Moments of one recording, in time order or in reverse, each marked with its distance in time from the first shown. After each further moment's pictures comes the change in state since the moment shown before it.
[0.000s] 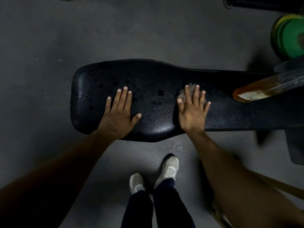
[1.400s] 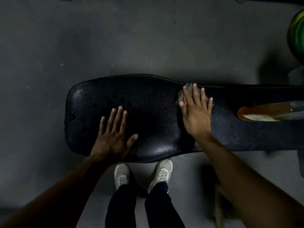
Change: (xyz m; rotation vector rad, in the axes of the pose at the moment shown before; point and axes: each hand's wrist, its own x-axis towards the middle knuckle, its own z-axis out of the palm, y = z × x) left_hand 0.001 0.008 -0.006 0.010 -0.076 -0.041; right_hand 0.074 0.009 -0.026 -0.086 -0.015 -0.174
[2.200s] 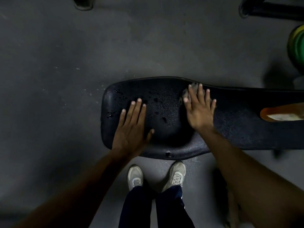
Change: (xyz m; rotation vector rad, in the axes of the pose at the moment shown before) left_hand -0.012 -0.054 -0.029 -0.030 0.162 0.032; right_hand -0.004 -0.108 0.012 0.092 -0.068 0.114
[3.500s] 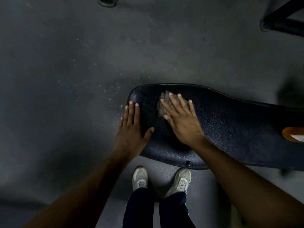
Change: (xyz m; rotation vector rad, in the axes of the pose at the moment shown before) left_hand -0.013 -0.075 0.011 -0.360 0.030 -0.265; right_hand -0.018 -0.098 0.044 -0.239 -0.072 -0.568
